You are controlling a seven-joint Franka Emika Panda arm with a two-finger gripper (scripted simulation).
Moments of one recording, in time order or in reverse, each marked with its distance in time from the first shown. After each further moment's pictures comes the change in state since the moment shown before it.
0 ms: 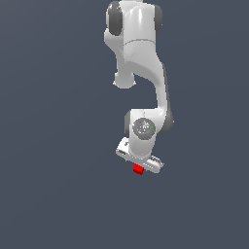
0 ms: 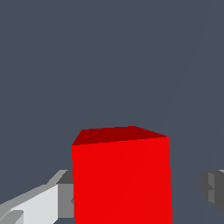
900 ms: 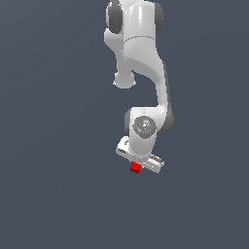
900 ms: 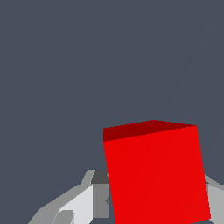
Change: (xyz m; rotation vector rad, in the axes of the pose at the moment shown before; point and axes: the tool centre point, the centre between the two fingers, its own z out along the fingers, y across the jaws) arm 0.000 0.000 -0.009 -0.001 -0.002 0.002
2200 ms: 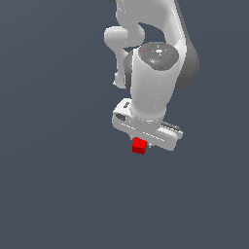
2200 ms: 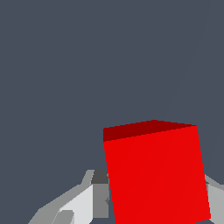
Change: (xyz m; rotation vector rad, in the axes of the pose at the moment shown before) arm 0.000 0.001 -0.198 0.001 0.003 0.001
